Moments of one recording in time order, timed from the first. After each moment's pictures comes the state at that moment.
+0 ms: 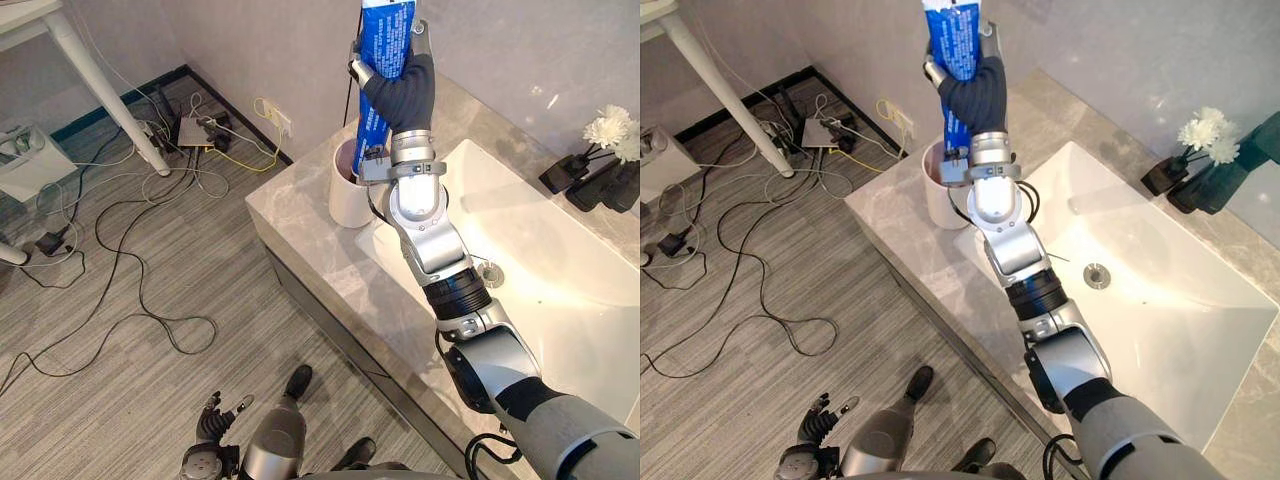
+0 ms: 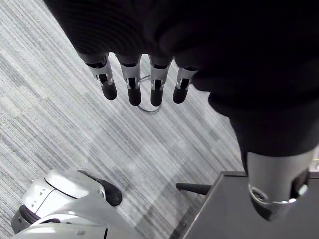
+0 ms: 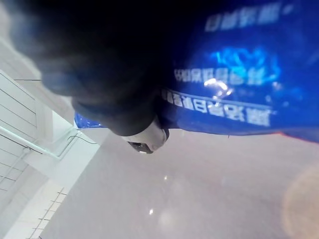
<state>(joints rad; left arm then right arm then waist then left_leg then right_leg) 0.17 0.14 0.06 0.83 -0.01 -0.16 0.15 -0.88 -0.08 0.22 0.26 -0.03 -0.26 -0.39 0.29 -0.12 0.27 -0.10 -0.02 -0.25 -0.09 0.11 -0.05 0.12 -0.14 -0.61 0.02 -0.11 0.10</state>
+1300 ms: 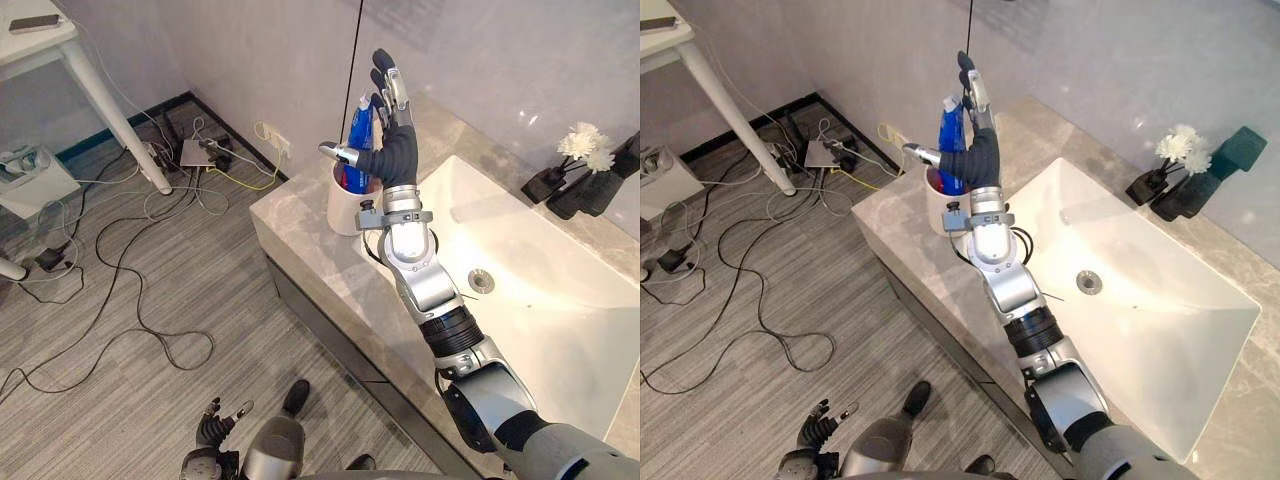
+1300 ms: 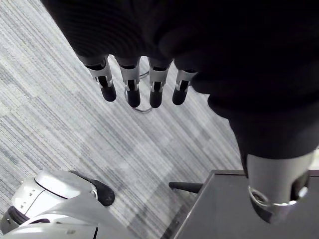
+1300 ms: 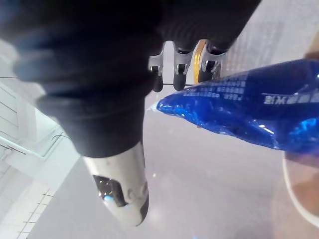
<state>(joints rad) 0.18 0.15 0.04 0.88 -0.01 -0.16 0.15 -0.70 -0.05 0.25 0.18 -0.04 -0.26 -0.36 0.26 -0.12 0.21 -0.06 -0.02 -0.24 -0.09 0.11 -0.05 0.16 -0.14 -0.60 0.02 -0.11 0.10</state>
